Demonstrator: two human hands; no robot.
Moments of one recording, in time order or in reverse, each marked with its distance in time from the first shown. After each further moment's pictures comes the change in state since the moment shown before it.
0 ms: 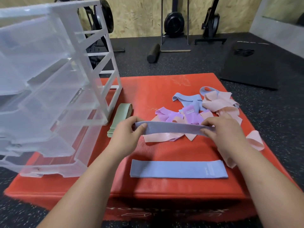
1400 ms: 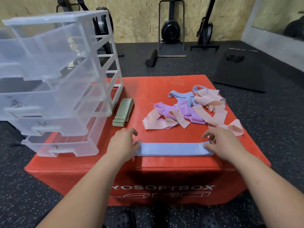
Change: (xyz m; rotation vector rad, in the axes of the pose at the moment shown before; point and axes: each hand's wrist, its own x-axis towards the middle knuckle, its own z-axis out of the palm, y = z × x) left_hand -0.079 -0.024 -0.007 0.559 -0.109 -0.071; right_hand -0.092 0.004 -0.018 0.053 -0.234 0.149
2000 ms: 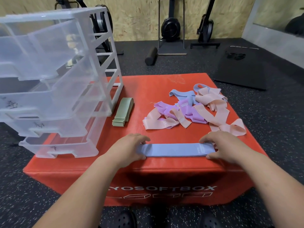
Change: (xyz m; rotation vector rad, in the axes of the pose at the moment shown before) left_hand -0.003 0.002 -0.009 0.031 -0.226 0.338; right_hand 0.003 0.006 -0.008 -0.157 -0.252 -0.163
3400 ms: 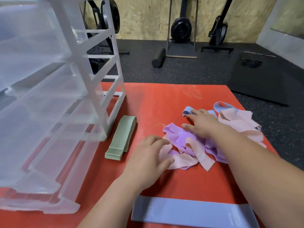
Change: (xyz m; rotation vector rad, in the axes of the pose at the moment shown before) left_hand 0.127 -0.017 0.020 -0.296 0.299 -0.001; right_hand 0.299 -0.019 -0.027 -0.257 -0.050 0.093
